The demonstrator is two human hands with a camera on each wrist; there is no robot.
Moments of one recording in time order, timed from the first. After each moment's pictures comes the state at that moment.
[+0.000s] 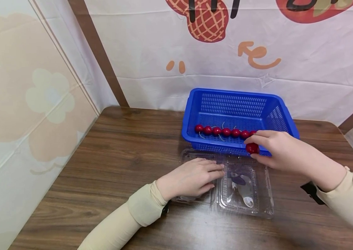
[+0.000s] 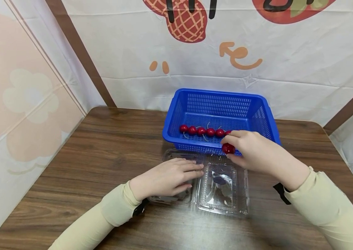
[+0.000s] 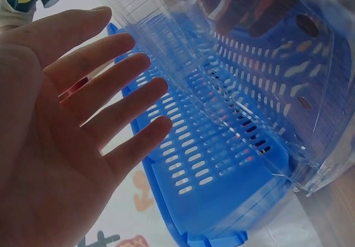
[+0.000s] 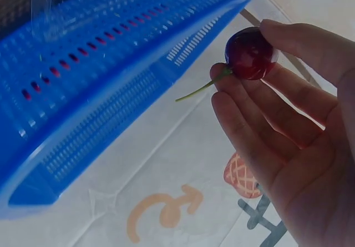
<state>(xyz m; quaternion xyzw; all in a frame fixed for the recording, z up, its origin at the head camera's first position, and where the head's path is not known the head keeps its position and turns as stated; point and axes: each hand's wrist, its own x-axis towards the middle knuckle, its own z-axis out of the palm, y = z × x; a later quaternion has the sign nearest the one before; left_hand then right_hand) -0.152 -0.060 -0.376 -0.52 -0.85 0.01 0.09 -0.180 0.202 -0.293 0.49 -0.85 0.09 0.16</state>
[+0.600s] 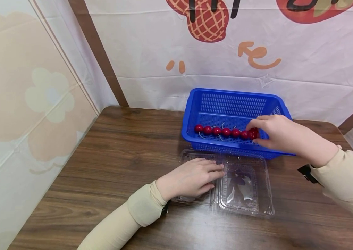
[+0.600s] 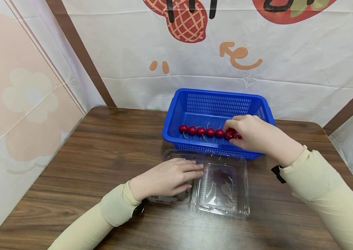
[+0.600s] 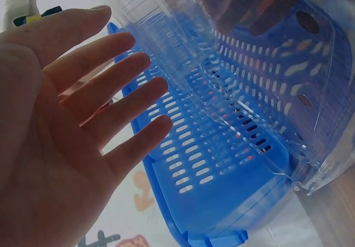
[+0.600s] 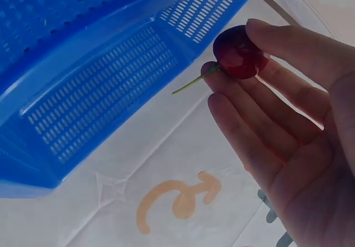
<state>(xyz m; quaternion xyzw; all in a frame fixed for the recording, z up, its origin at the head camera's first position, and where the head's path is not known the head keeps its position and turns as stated) -0.151 -0.060 -0.375 -0.52 -0.85 0.01 0.09 -0.217 0.203 -0.277 0.46 -0.88 0.05 0.13</state>
